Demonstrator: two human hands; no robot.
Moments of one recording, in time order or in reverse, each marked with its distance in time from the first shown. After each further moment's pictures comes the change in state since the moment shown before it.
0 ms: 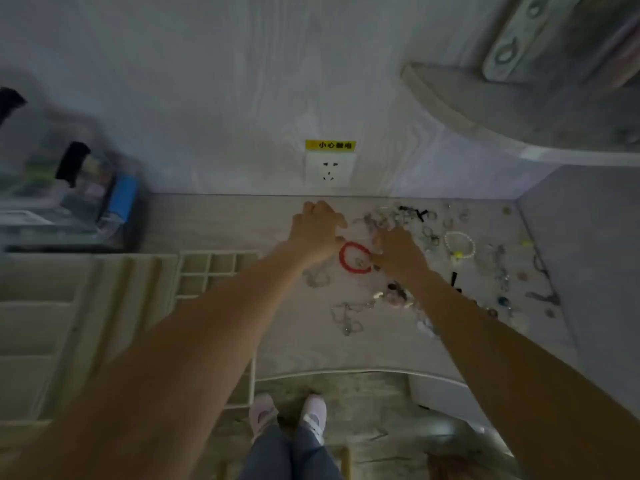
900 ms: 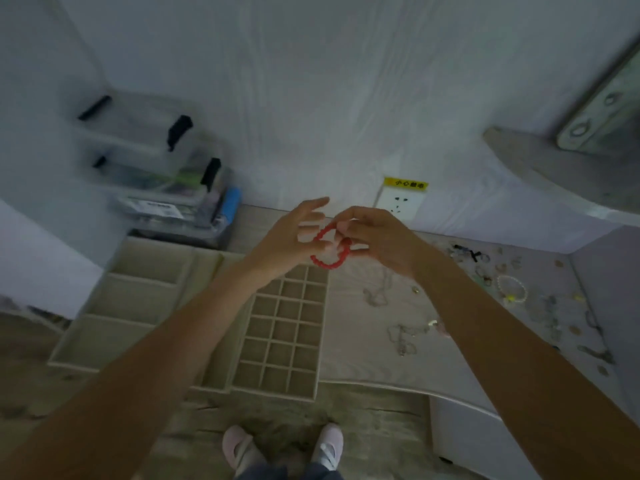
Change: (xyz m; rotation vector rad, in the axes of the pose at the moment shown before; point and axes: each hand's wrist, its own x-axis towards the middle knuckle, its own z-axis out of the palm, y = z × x) left_hand -0.130 -0.083 -0.098 -0.898 0.190 -0.026; right_hand -0.068 -0.170 -0.070 1.044 -0.456 -0.391
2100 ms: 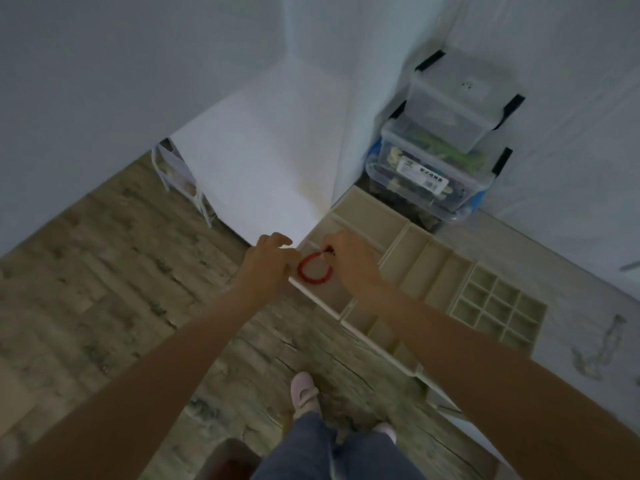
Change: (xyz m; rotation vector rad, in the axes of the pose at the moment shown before) left_hand -0.227 -0.199 -0.226 0.857 0.470 -0.278; right_hand 0.123 0.097 0.351 -1.084 -0.172 -0.333
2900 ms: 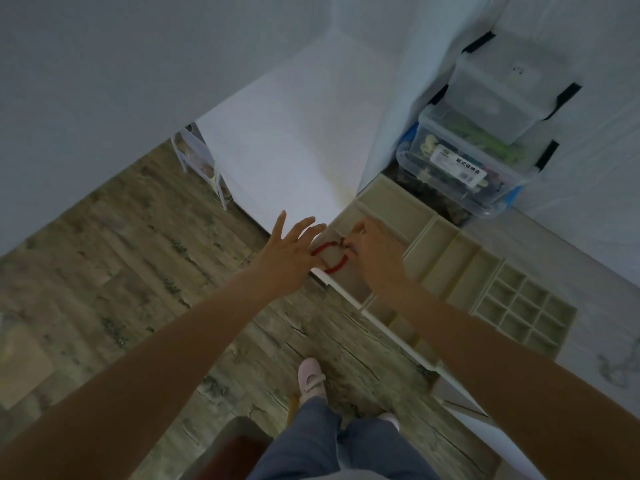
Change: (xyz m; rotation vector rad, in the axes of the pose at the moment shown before) left_hand -0.013 -0.005 -0.007 0.593 -0.084 0.337; right_hand -0.001 0.009 0.017 -0.236 0.045 -0.078
